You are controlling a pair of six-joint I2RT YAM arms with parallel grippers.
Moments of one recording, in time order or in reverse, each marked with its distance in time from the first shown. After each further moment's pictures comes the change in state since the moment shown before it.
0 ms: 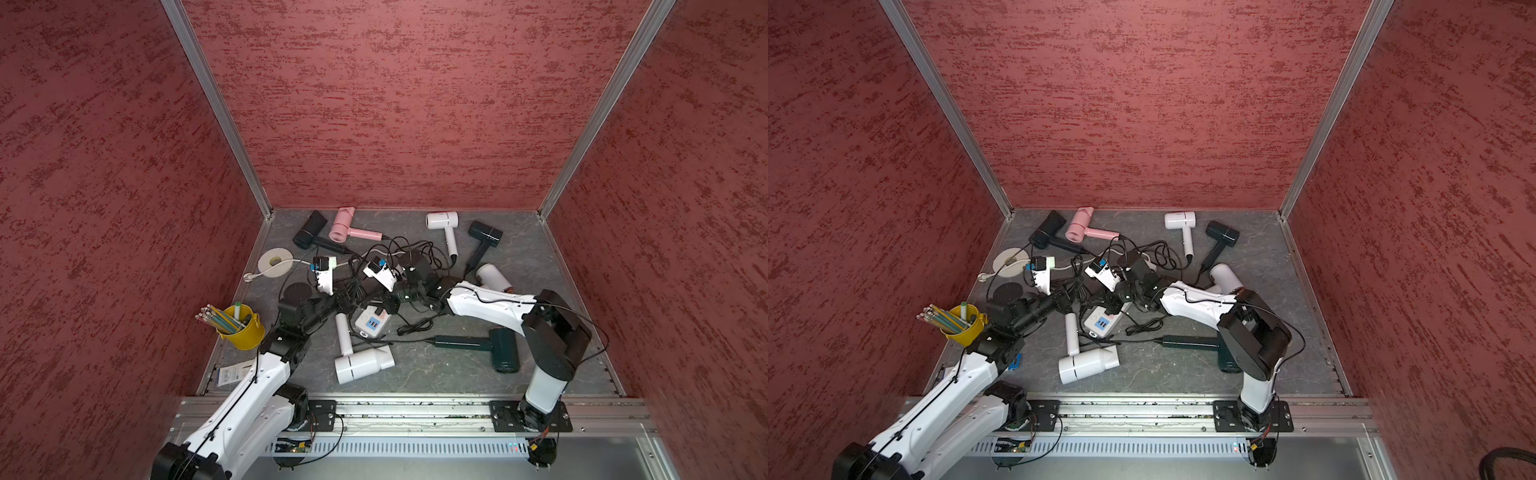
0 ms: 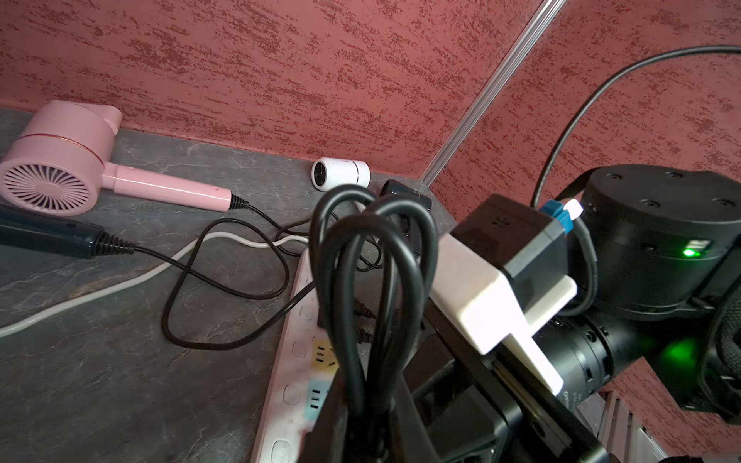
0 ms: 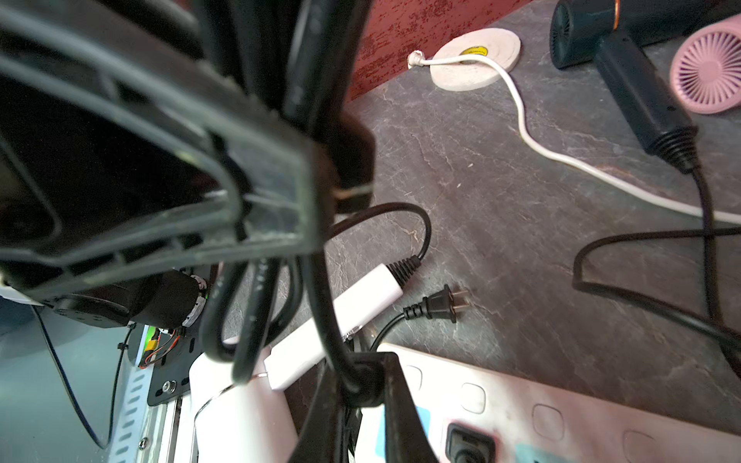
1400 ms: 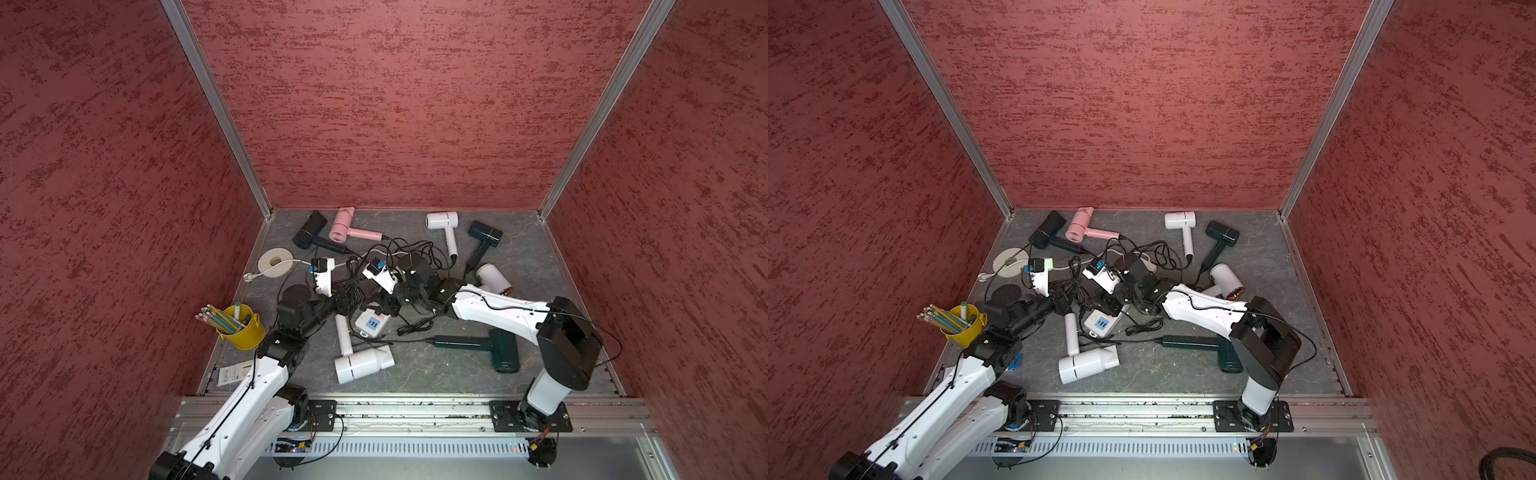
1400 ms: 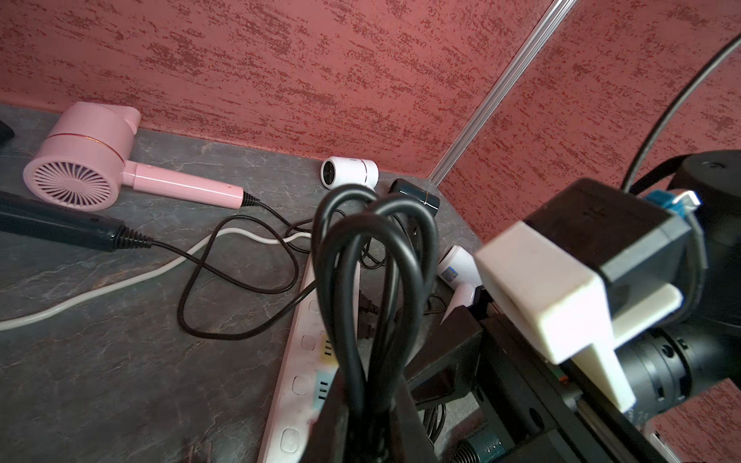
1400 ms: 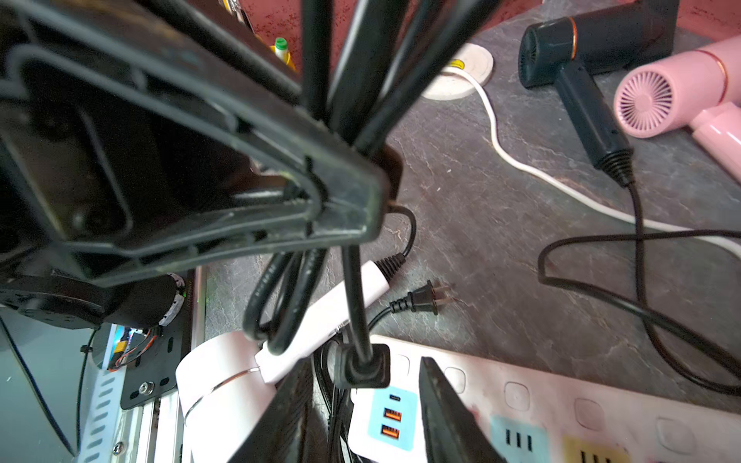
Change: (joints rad) left arm -0.006 -0.047 0.001 -0.055 -0.026 0.010; right arm 0.038 -0.073 0.000 -0.071 0.110 -0.047
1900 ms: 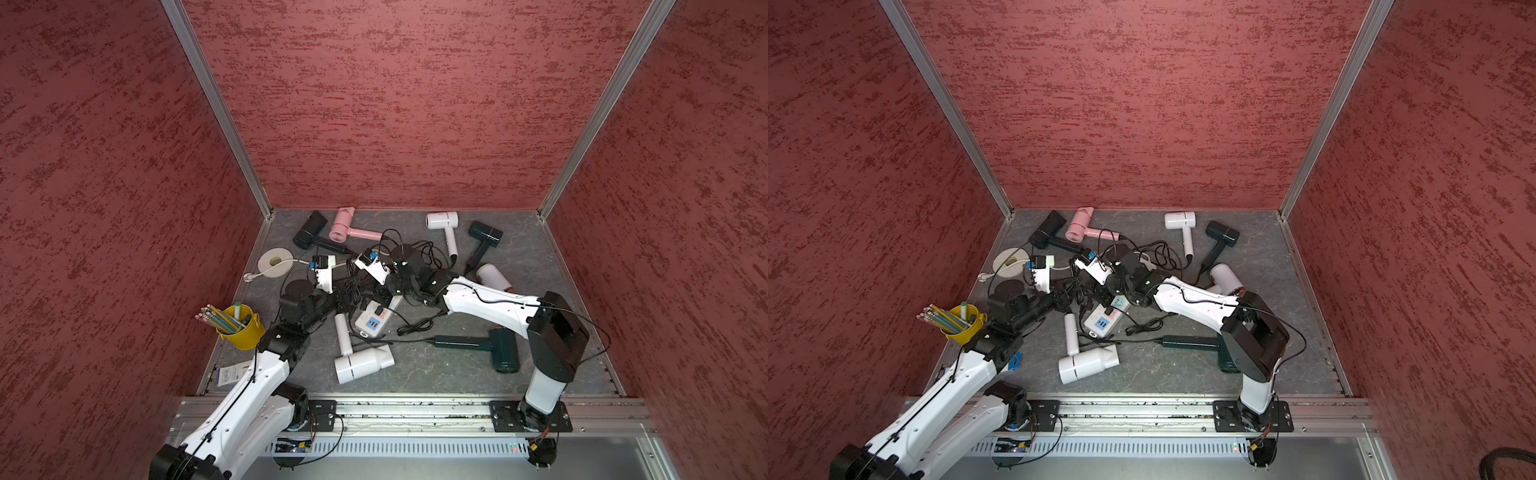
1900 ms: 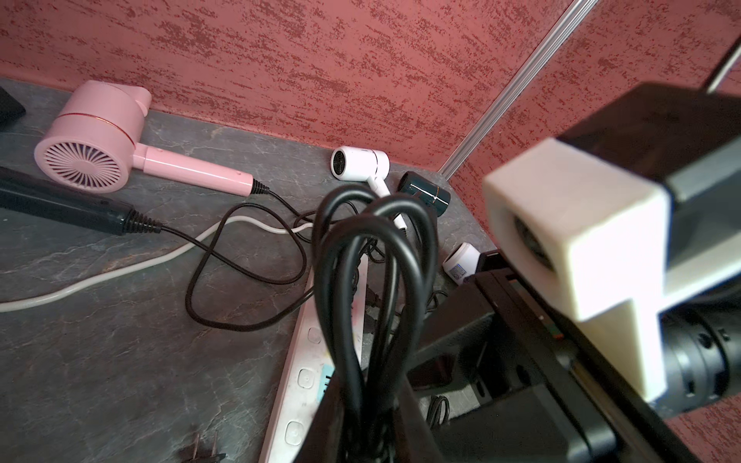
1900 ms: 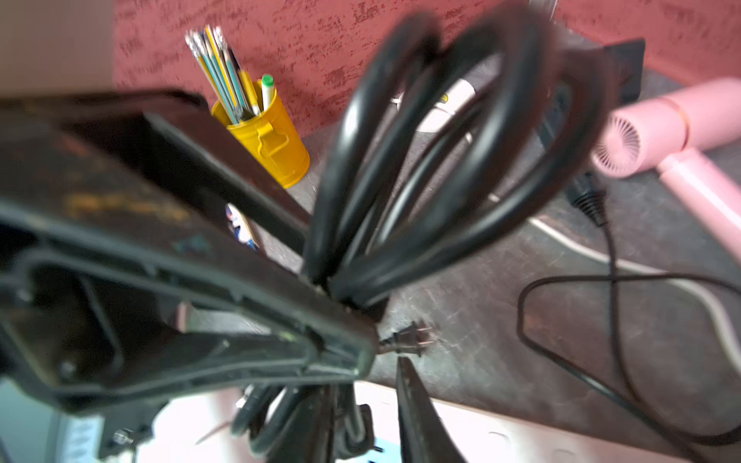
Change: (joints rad) left arm 0.000 0.034 0.041 -0.054 -0.024 -0.014; right arm 0.014 0.074 0.125 -0.032 0.056 0.008
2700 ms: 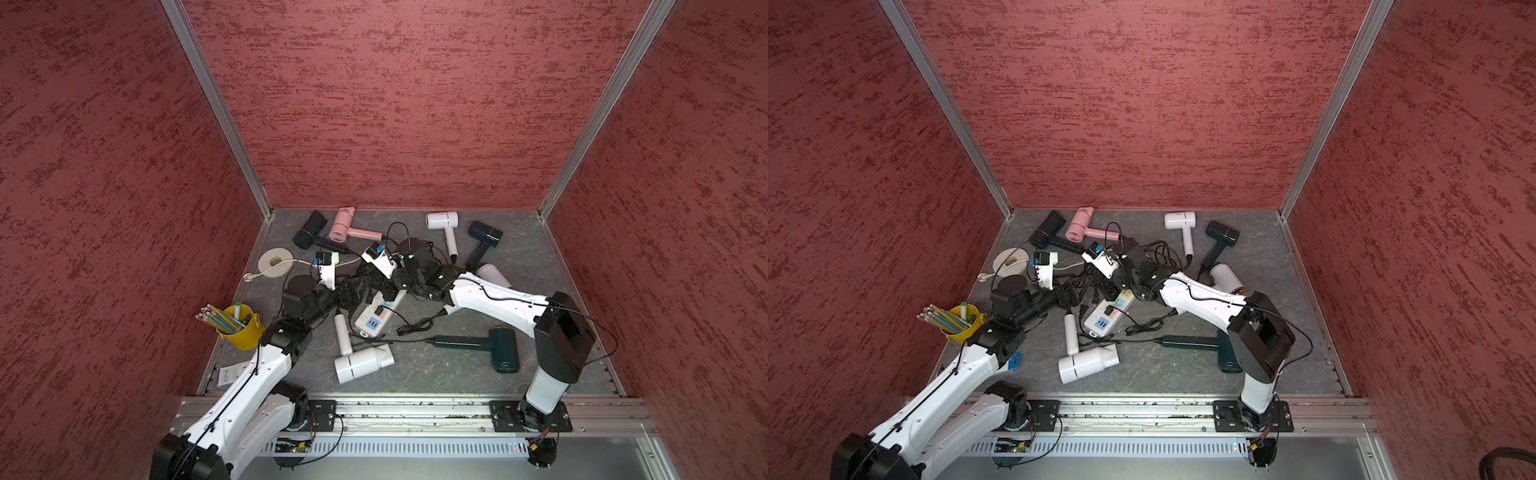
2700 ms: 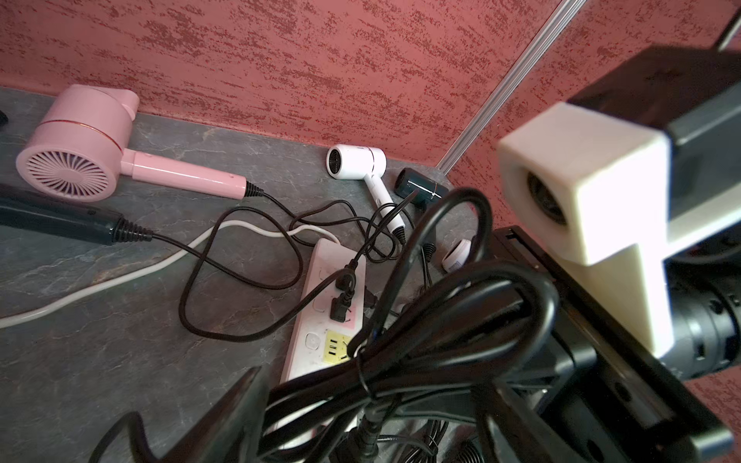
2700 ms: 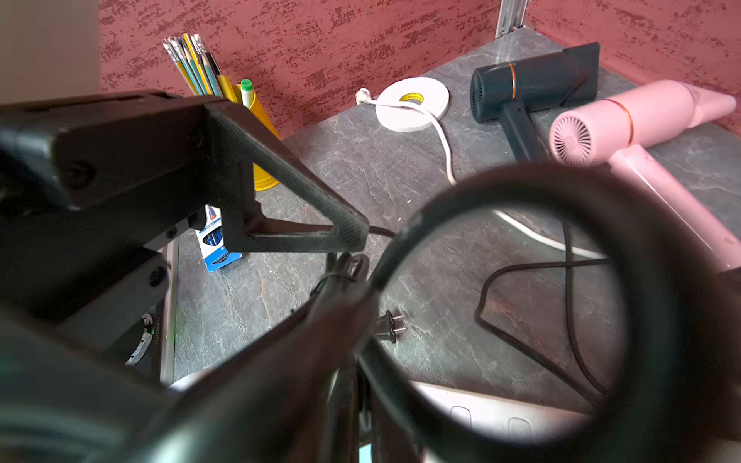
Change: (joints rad) left arm -0.005 0.067 0.035 0.006 0.011 0.016; right arm -0.043 -0.025 0.026 -0.057 -0.005 -0.025
